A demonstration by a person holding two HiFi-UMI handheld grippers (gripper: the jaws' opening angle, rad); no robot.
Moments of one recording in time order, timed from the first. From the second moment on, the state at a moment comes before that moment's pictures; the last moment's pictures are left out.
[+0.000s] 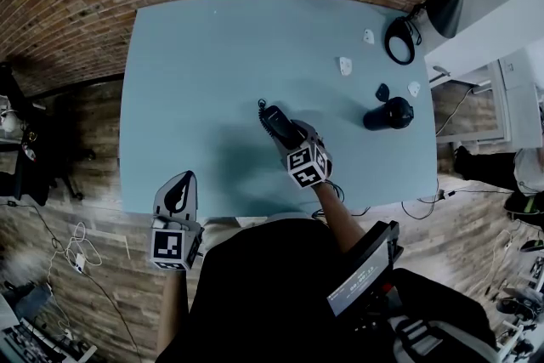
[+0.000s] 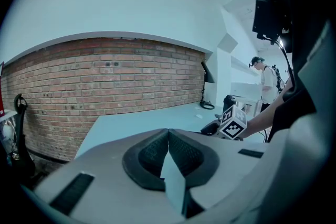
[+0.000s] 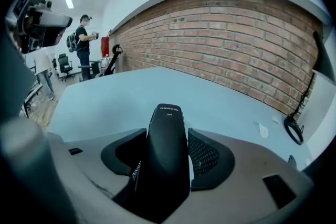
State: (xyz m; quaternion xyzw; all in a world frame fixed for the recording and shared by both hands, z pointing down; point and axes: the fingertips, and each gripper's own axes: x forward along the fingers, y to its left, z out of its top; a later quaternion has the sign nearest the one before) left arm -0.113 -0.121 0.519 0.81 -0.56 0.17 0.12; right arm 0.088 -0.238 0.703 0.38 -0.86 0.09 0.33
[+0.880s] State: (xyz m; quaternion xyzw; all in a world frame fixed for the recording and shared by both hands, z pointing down) left arm -0.112 -0.117 0.524 0.81 -0.55 0.17 0.12; right arm 0.094 -0.239 0.711 0.38 -0.85 0.09 0.36
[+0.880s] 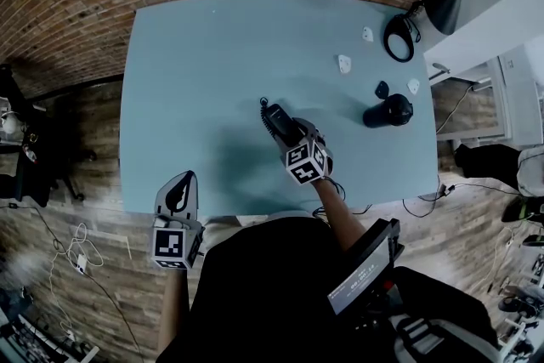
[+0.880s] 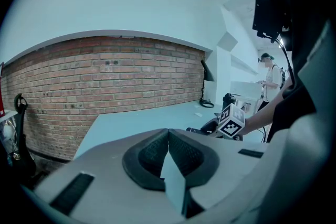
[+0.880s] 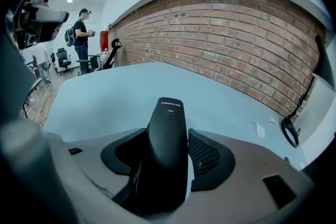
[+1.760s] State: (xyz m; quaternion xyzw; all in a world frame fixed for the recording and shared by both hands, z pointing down) left arm -0.108 -0.119 0.526 0.81 -0.55 0.17 0.12; right arm 0.090 -0.262 0.658 0.41 -0.86 0.06 0.30
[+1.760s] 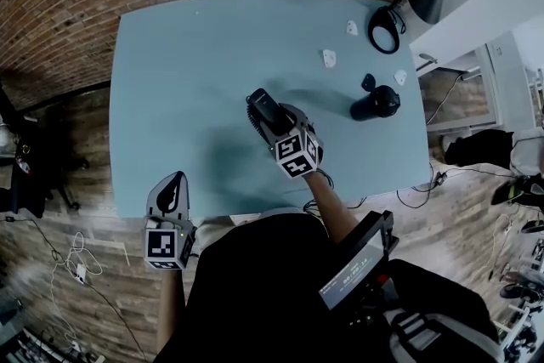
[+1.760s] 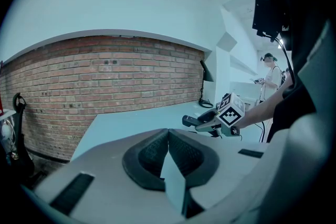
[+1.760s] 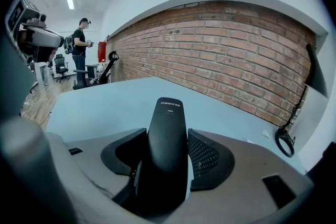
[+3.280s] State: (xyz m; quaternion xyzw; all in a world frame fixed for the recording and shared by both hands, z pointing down) left arm -0.112 -0.131 0.521 0.82 -0.54 0.15 0.12; right arm 0.068 -0.295 0.463 0.46 -0.87 -0.09 0.14
